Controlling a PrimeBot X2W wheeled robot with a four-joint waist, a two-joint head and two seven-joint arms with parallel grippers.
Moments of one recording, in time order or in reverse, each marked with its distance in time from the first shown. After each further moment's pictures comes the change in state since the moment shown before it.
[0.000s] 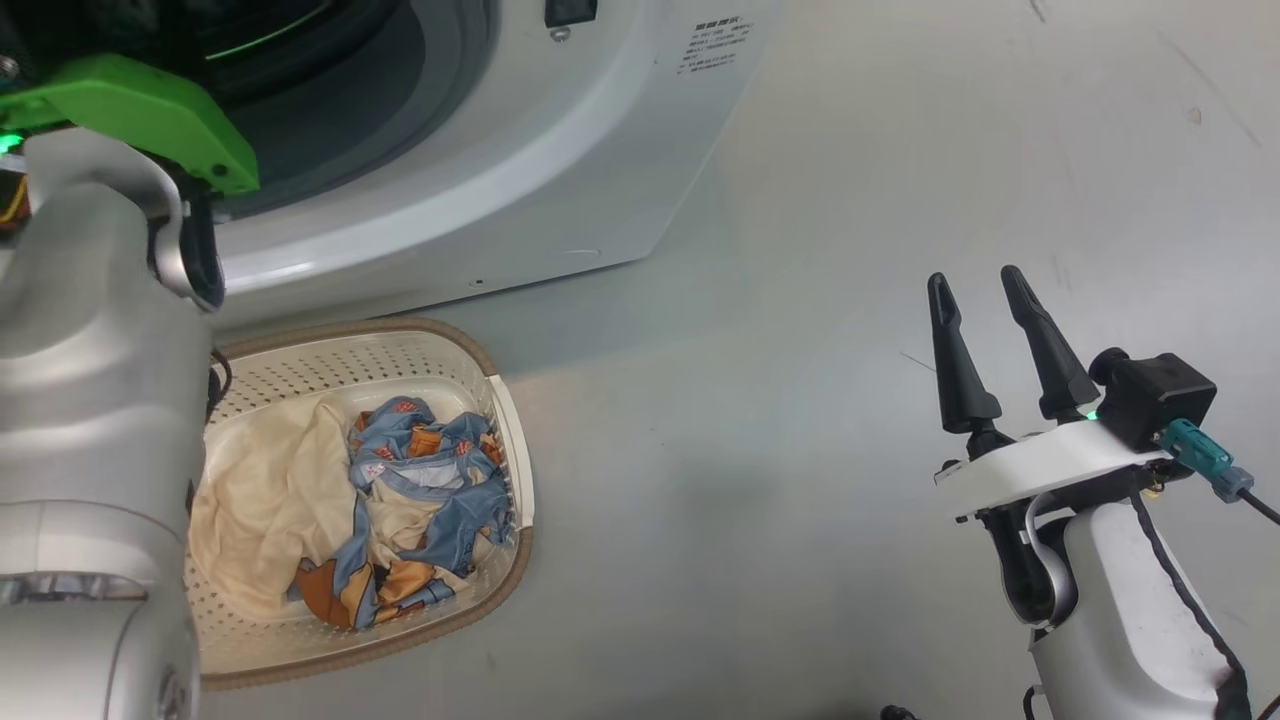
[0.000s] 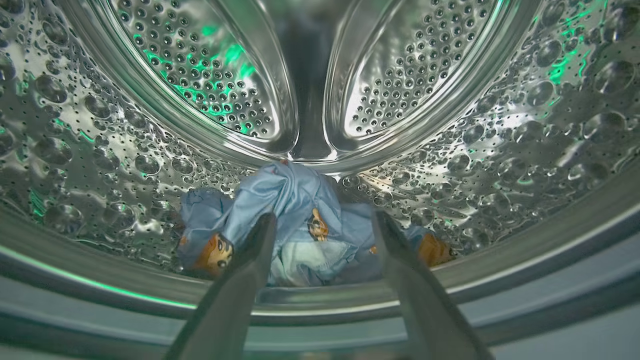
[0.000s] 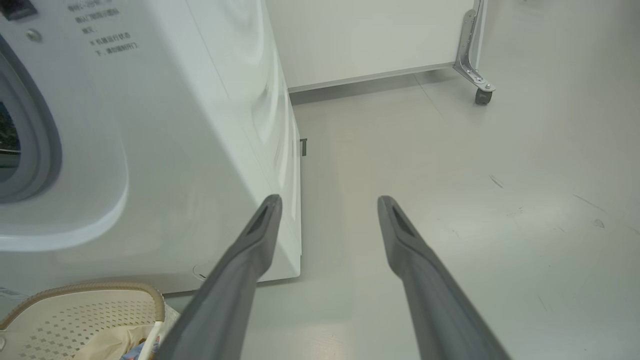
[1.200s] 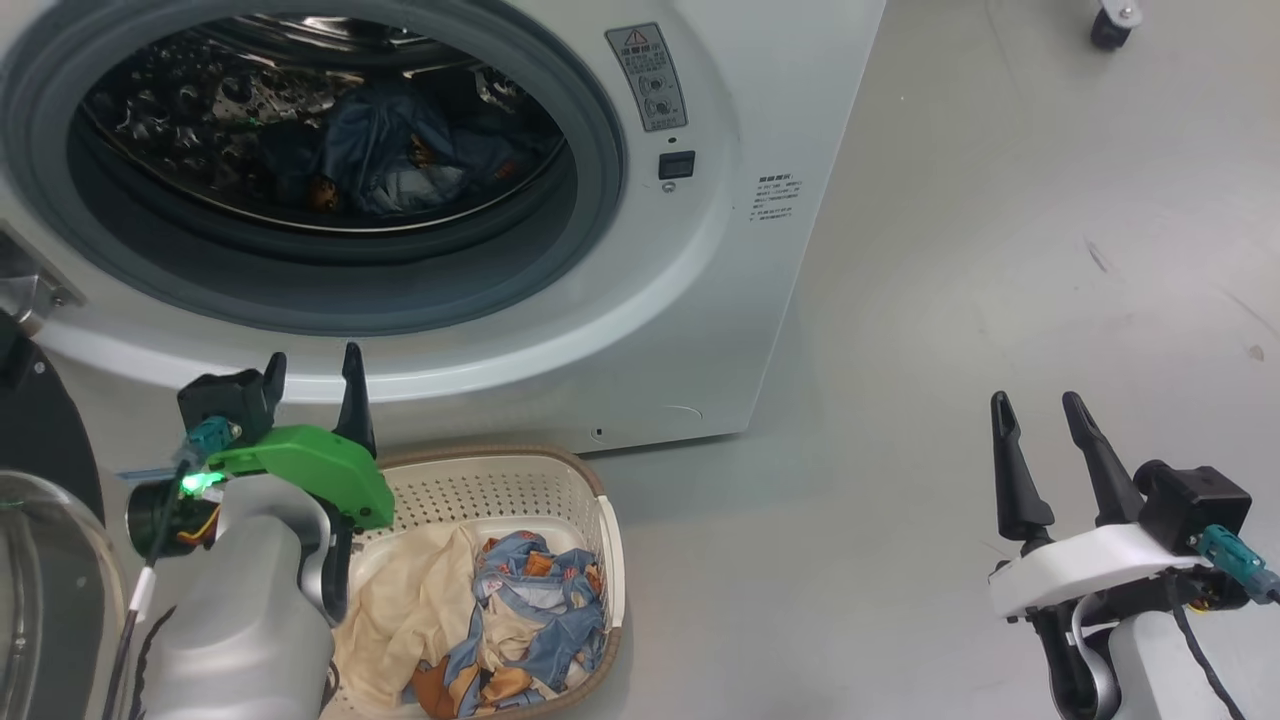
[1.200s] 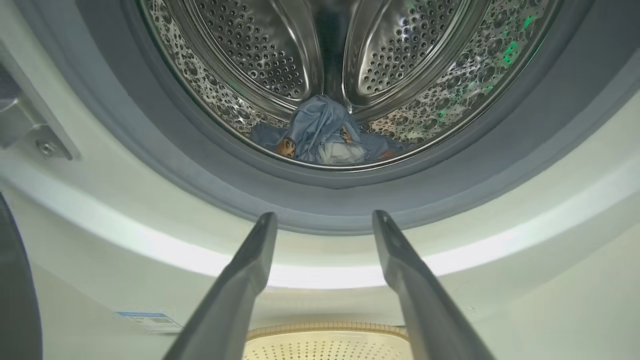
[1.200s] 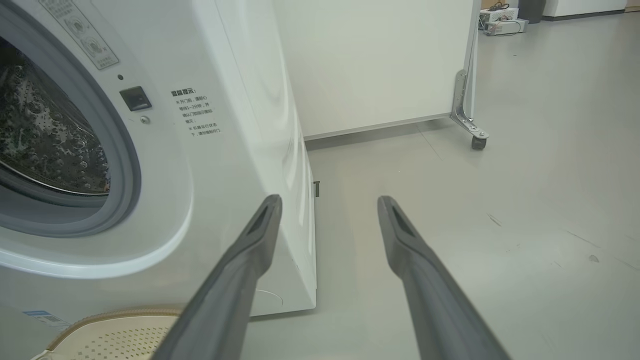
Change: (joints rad) left arm 0.499 -0.064 -0.063 -0.142 -0.020 -0.052 -0.003; right arm 0.166 -0.023 -0.081 0.014 -0.013 0.000 0.000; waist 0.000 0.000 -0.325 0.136
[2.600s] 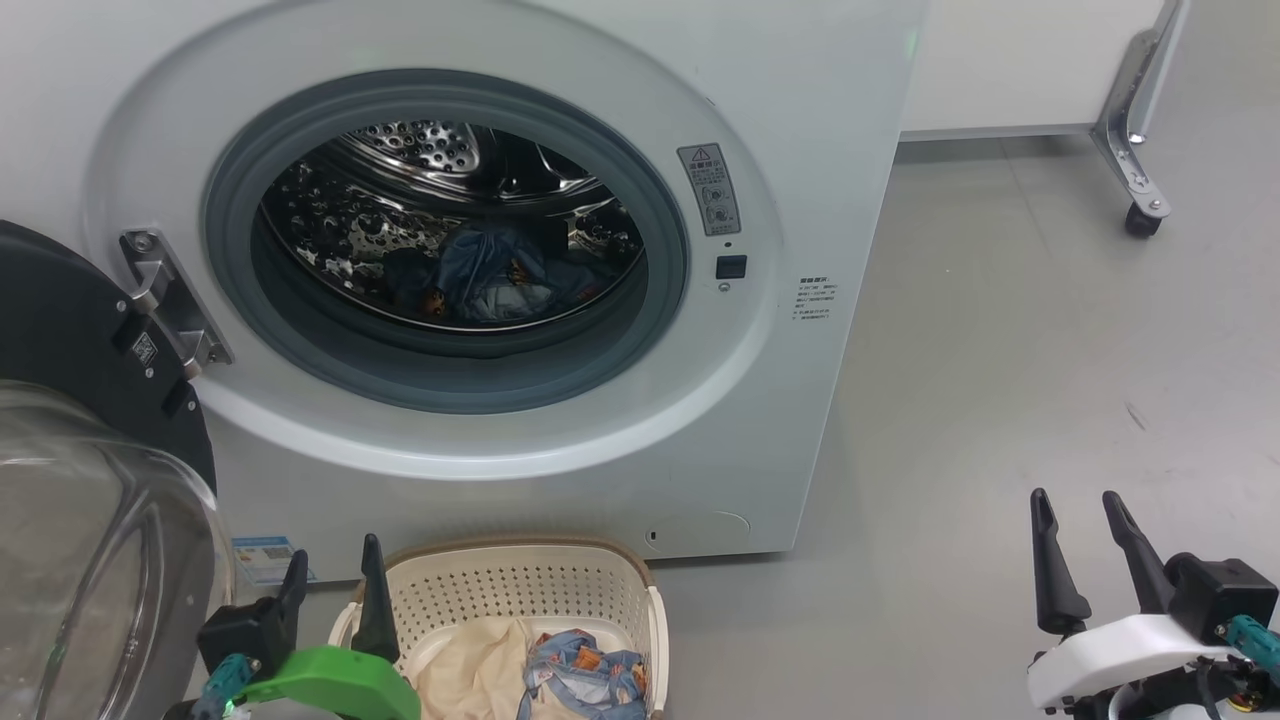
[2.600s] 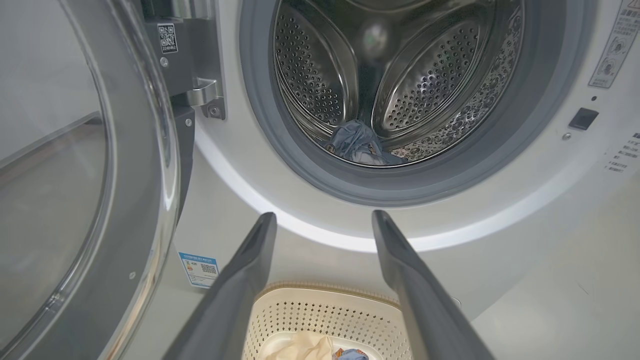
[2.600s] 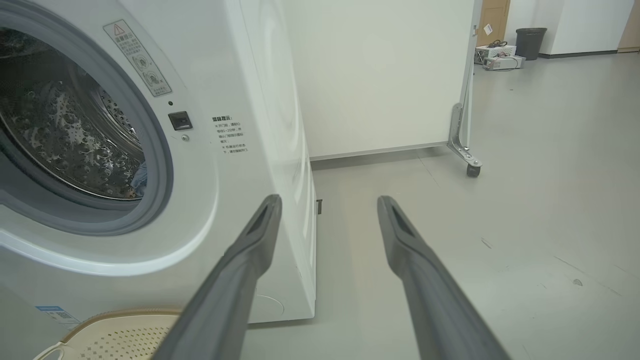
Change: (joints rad) left arm 0.528 0.005 -0.023 -0.481 -0.096 0.081 0.000; right arm 0.163 -0.035 -0.029 -0.025 -0.009 0.000 0.000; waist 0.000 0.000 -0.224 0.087
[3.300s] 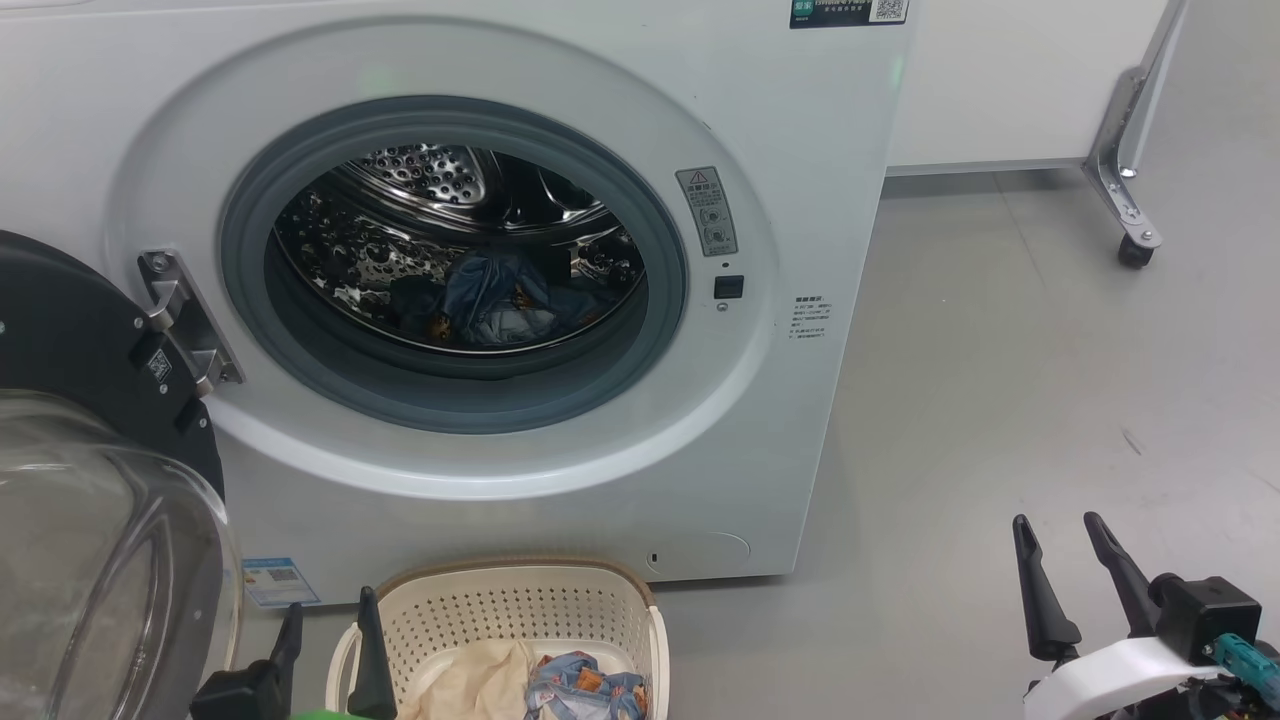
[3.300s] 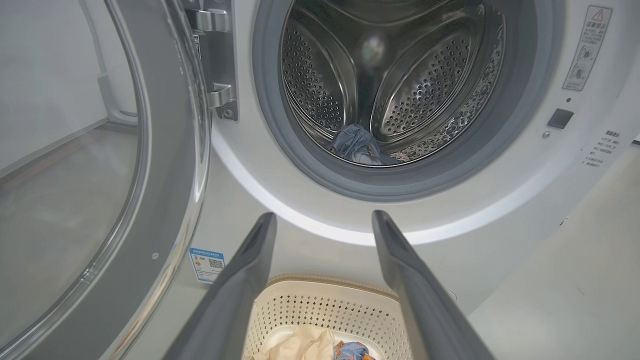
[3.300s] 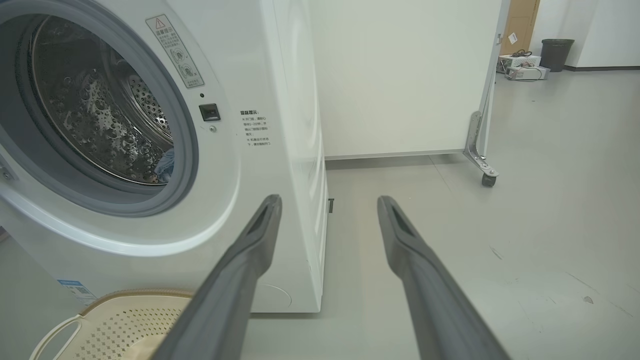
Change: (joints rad) left arm 0.141 0.002 0.018 -0.131 0.023 0.016 0.000; right arm 0.038 -0.027 0.041 -0.009 -0.010 0.000 0.000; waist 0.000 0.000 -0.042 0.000
